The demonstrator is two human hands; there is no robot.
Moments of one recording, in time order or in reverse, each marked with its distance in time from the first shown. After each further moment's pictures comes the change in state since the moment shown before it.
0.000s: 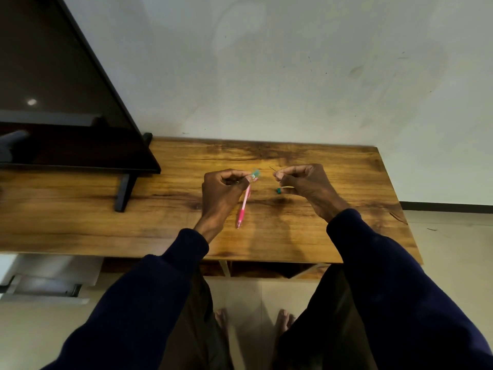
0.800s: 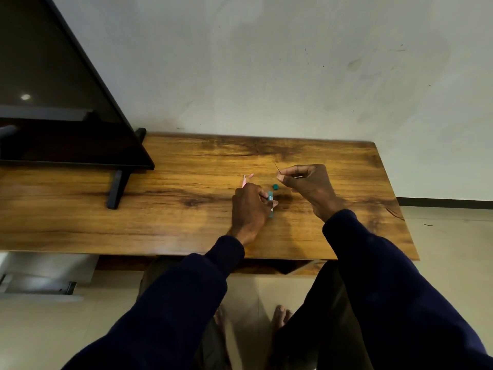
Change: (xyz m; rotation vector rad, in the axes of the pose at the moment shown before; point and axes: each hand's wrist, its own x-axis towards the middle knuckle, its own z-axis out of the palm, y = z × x) left_hand -0.017 -0.043 0.066 0.415 -0.134 0.080; right_hand 0.004 0.019 -0.011 -0.157 0.138 -0.079
